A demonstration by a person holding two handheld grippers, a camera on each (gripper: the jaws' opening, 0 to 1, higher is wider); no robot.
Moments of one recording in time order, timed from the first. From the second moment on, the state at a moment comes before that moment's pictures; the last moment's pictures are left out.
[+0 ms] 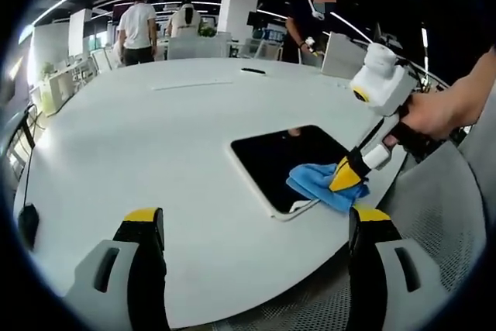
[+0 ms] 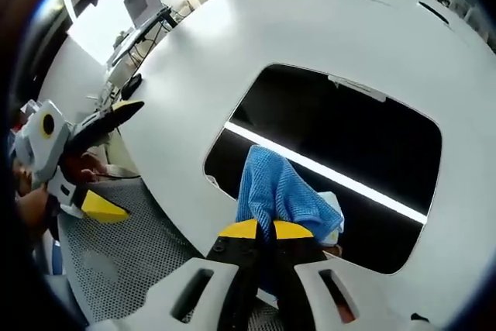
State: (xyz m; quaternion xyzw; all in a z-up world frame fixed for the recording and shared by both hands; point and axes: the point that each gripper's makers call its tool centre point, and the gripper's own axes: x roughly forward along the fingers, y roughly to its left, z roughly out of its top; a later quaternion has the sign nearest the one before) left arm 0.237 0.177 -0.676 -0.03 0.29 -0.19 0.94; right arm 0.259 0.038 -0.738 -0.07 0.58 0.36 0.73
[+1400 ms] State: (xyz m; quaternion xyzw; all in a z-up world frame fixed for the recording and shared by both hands) left arm 0.238 0.179 -0.679 -0.04 0.29 -0.19 0.94; right arm 0.303 0.037 -0.738 -0.08 0.58 0.34 0.74
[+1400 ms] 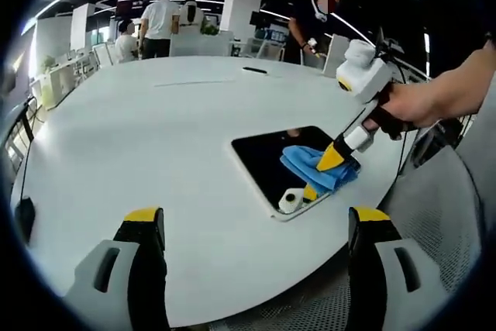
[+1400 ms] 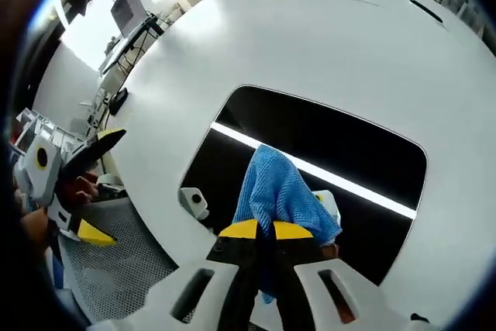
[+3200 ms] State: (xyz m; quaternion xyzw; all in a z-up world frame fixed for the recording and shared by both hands) left arm 0.237 0.177 -0.682 -0.04 0.30 -0.20 0.93; right arm 0.387 0.058 -0.735 -0.11 0.55 0.33 0.76
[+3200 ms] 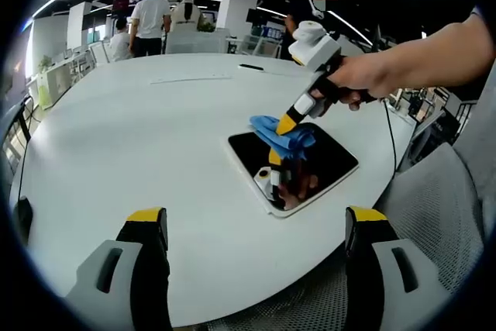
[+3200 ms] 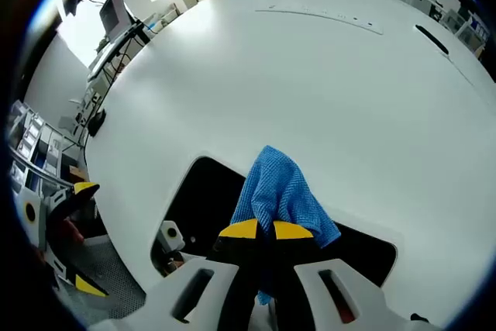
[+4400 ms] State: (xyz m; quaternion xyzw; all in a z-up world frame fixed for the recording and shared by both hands) left arm 0.237 0.177 -0.687 -0.05 0.31 -0.20 0.93; right arm 0.395 0.014 -0.740 -0.09 0.55 0.29 0.78
